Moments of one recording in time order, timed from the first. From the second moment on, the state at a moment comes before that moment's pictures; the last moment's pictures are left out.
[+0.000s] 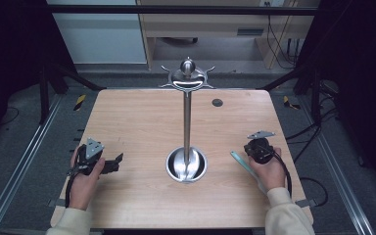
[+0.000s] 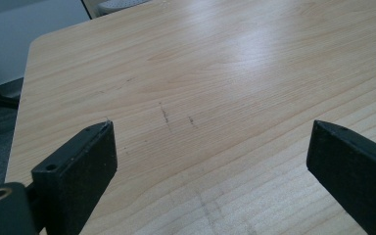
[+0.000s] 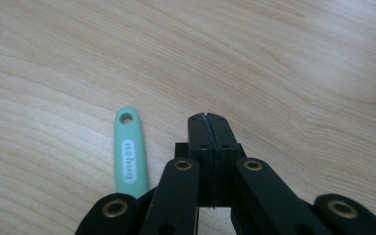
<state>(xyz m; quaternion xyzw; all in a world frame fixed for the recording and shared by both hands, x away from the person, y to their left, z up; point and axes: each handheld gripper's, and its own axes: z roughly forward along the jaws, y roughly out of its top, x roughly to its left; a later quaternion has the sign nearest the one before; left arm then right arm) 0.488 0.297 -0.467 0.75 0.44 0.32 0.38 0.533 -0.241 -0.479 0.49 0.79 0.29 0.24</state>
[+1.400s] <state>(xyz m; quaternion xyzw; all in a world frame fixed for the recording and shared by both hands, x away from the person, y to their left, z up) 0.487 0.298 -0.467 0.75 0.44 0.32 0.38 0.523 -0.209 -0.482 0.43 0.85 0.25 0.17</state>
